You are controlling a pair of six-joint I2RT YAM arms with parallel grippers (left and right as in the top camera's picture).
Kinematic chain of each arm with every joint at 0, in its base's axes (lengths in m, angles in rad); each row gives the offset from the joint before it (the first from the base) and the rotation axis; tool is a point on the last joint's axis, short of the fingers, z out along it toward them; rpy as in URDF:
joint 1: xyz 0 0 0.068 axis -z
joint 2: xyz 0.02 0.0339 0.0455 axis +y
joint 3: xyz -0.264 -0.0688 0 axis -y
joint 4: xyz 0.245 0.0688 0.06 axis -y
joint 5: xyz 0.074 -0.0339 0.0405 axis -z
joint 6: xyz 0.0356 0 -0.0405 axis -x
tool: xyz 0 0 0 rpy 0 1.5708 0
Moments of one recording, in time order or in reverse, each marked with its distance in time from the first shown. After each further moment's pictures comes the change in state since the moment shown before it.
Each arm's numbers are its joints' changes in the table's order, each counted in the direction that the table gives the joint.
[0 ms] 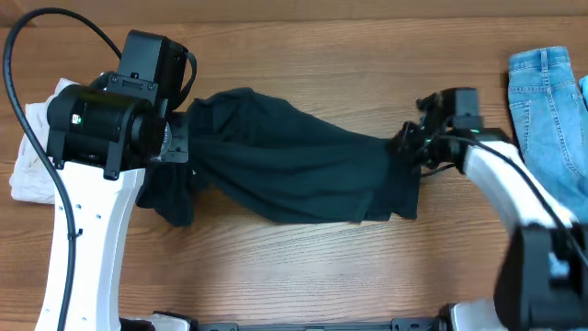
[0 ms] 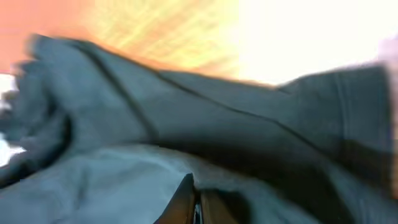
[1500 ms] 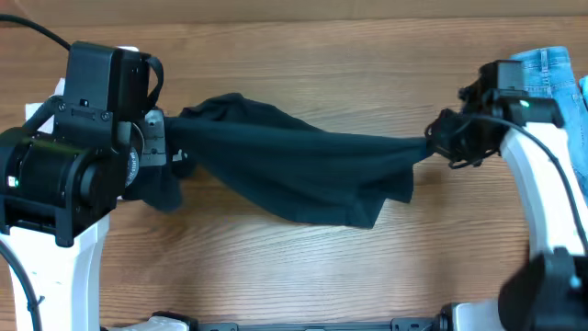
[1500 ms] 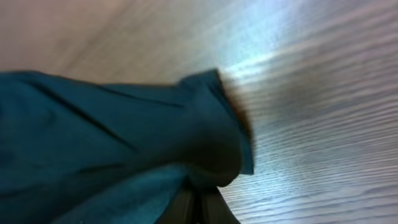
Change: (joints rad) left arm -0.002 -0.075 0.161 0.000 -0.045 -0.006; right arm 0.081 0.018 0.306 -0.559 0.211 0.014
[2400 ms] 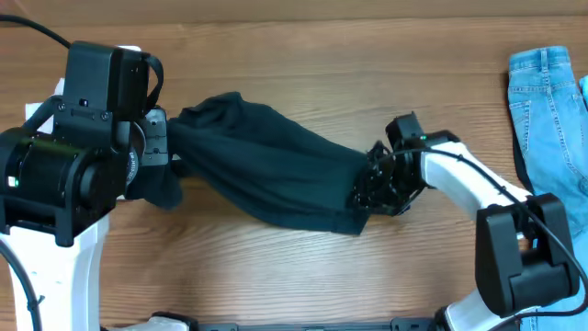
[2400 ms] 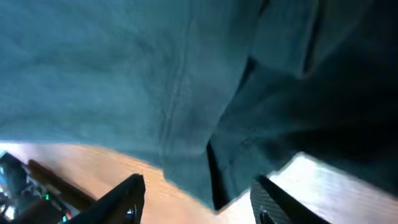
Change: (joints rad) left arm 0.000 0.000 0.000 0.007 0.023 0.000; right arm -0.308 0.113 -0.346 0.216 -0.249 0.112
